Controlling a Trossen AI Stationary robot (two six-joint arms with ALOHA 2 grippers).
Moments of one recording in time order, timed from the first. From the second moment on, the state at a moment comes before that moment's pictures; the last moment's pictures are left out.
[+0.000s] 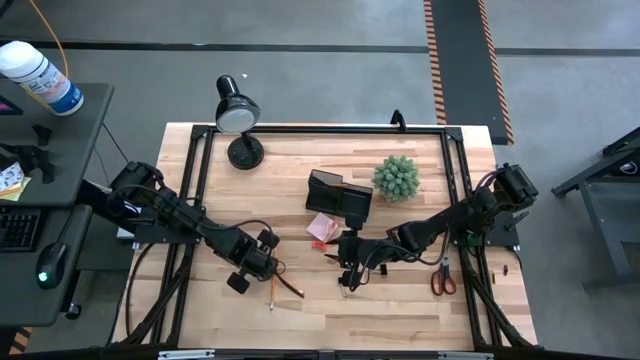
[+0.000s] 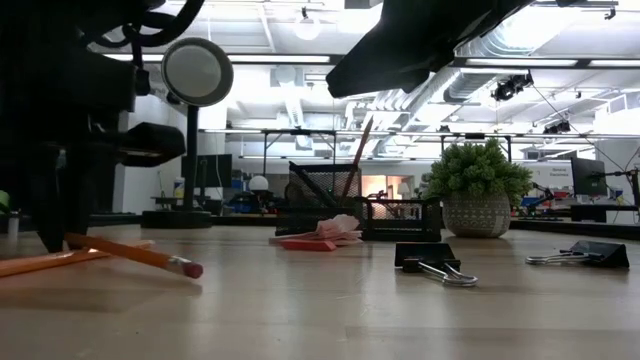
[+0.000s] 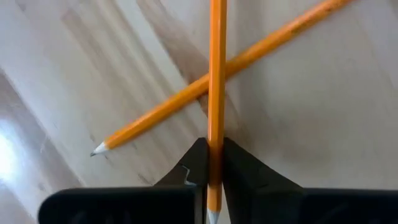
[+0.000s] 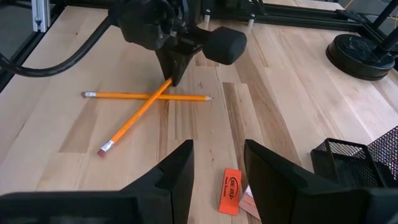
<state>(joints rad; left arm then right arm) -0.36 1.61 0.79 -0.53 -0.08 0.10 0.39 1.67 0.97 0.15 0.43 0.16</state>
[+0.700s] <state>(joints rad) -0.36 1.46 1.03 -0.85 -0.34 0.21 0.46 1.67 0.97 0.09 0.53 0.13</state>
